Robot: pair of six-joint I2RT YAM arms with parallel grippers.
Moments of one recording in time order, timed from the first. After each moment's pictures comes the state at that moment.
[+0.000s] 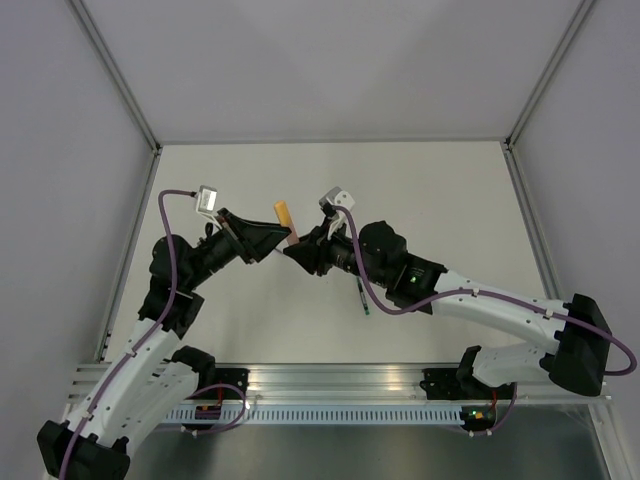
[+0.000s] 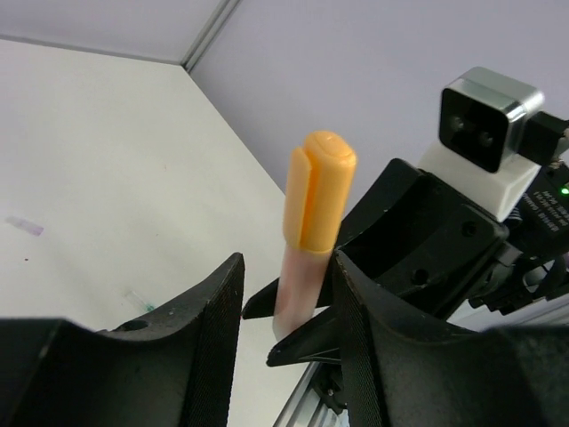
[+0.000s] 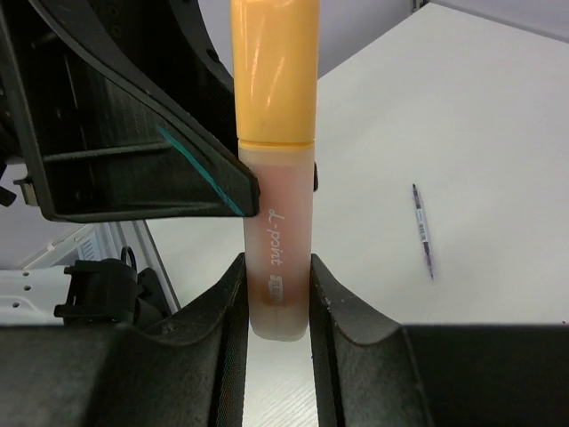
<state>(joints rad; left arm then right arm) -0.38 0.70 0.63 0.24 0.51 -0.78 1.04 1.28 0.97 0.22 0.00 0.32</state>
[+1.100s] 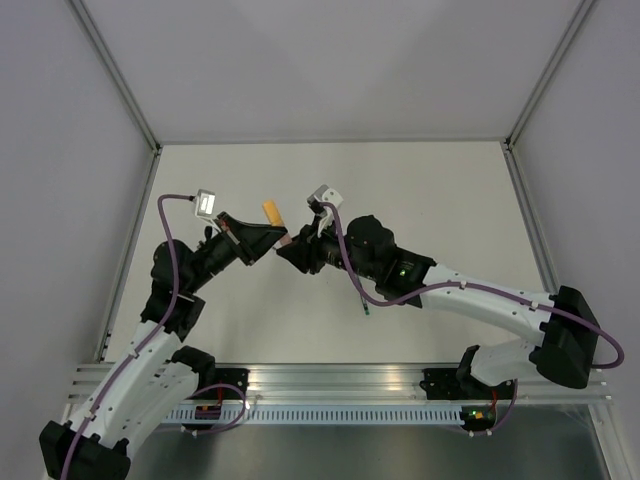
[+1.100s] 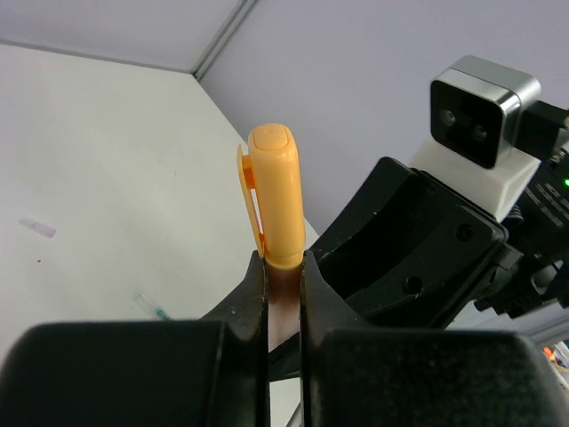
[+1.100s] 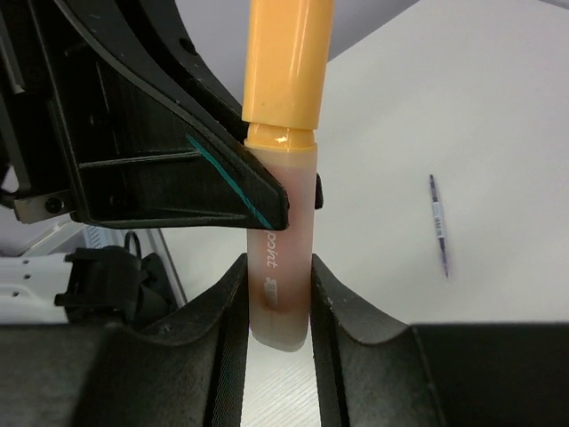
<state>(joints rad) -0.37 0.71 0.59 0.28 0.47 -0.78 1.03 1.37 1.04 0.20 -0.04 0.32</state>
